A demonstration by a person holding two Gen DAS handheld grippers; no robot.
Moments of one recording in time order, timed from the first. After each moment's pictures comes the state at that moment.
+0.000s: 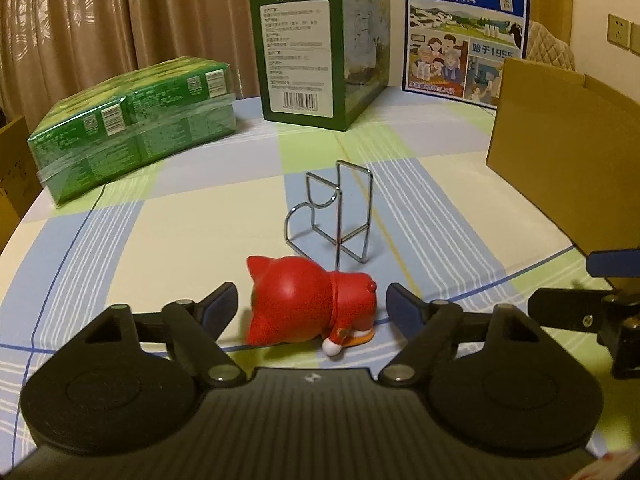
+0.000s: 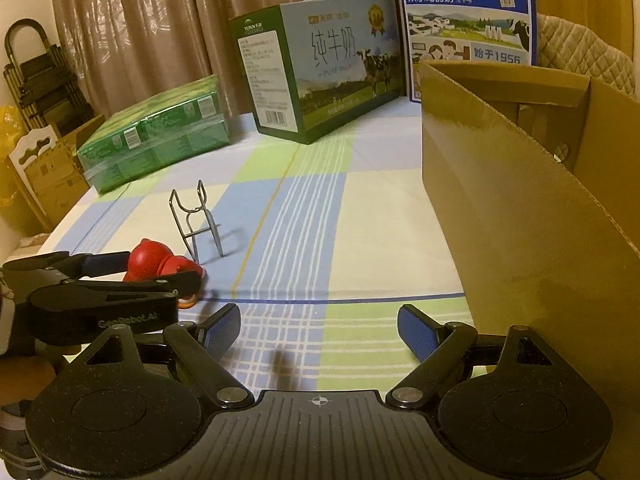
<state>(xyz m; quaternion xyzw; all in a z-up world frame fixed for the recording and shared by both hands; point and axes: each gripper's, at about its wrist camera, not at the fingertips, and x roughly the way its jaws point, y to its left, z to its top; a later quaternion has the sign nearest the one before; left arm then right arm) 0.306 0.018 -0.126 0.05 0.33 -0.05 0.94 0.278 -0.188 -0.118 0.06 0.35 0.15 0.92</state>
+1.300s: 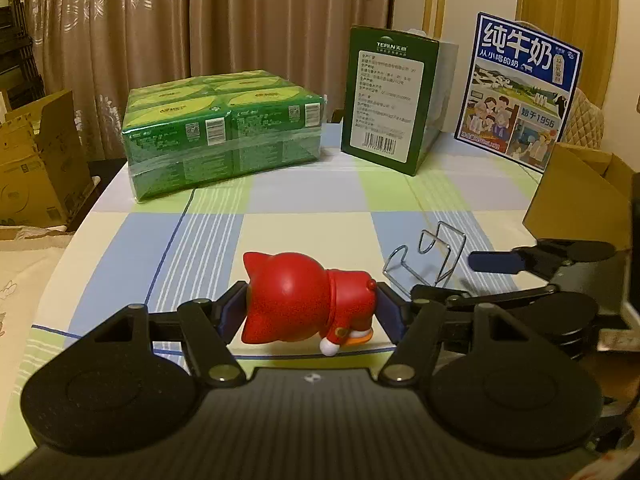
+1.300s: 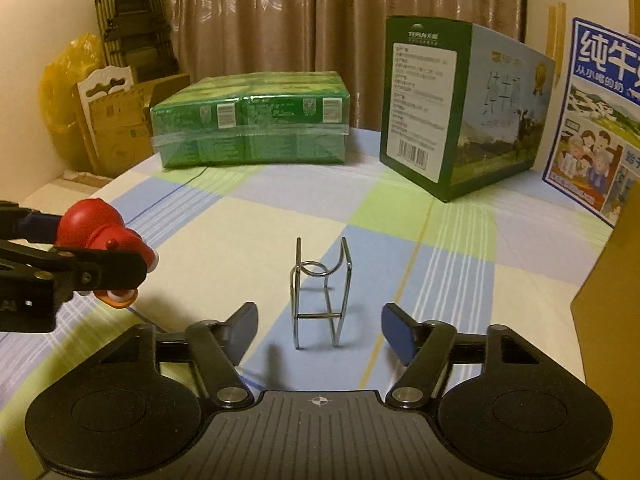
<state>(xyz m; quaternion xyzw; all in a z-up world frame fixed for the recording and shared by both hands) 0.282 0.106 -0.073 -0.02 0.32 -0.01 0.95 0.341 -0.074 -0.123 -0.06 0.30 0.27 0.91</state>
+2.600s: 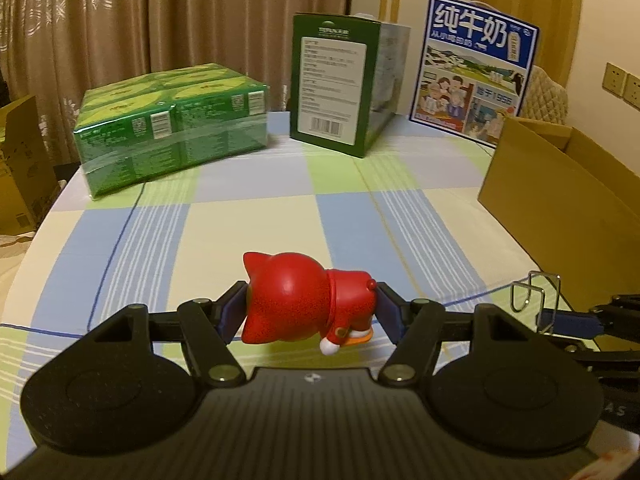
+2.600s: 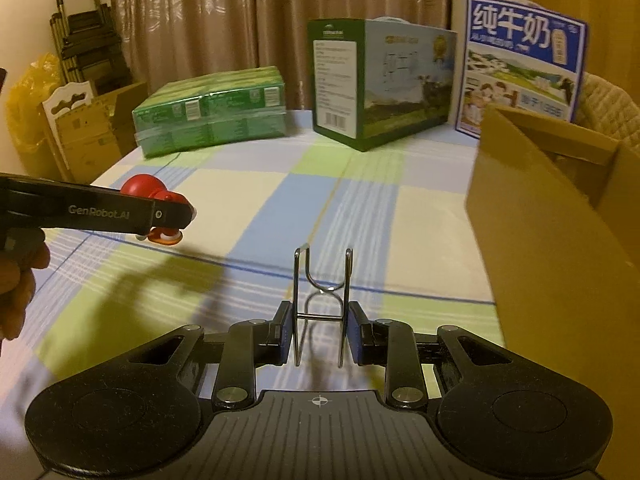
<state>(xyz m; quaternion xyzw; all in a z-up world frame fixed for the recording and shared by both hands) 0.272 0.073 -0.079 -0.01 0.33 -0.07 0.94 0.230 -0.146 -0.098 -0.02 0.33 0.19 0.92</state>
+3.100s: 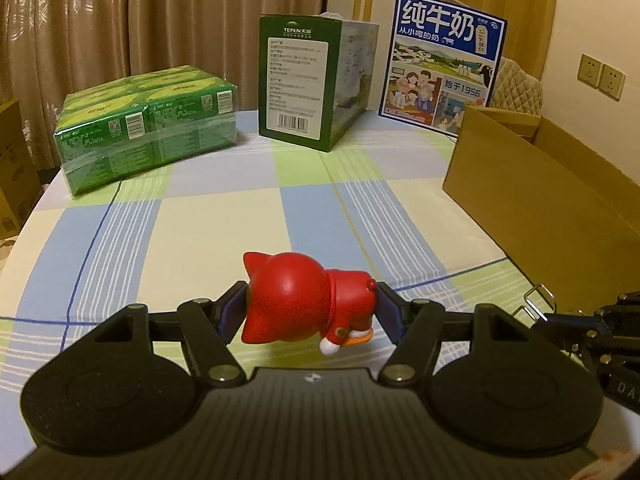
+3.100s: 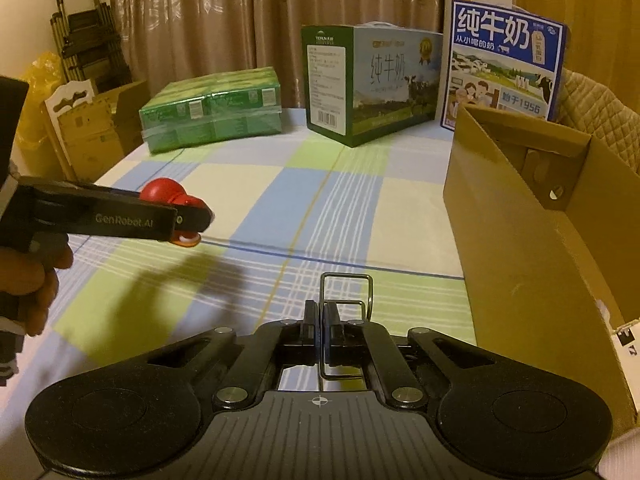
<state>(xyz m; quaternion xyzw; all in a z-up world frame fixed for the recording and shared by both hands) 0.249 0.052 -0.076 0.00 0.33 -0.09 0.94 0.196 -0.165 -0.082 -0.02 0.34 0.19 0.92</state>
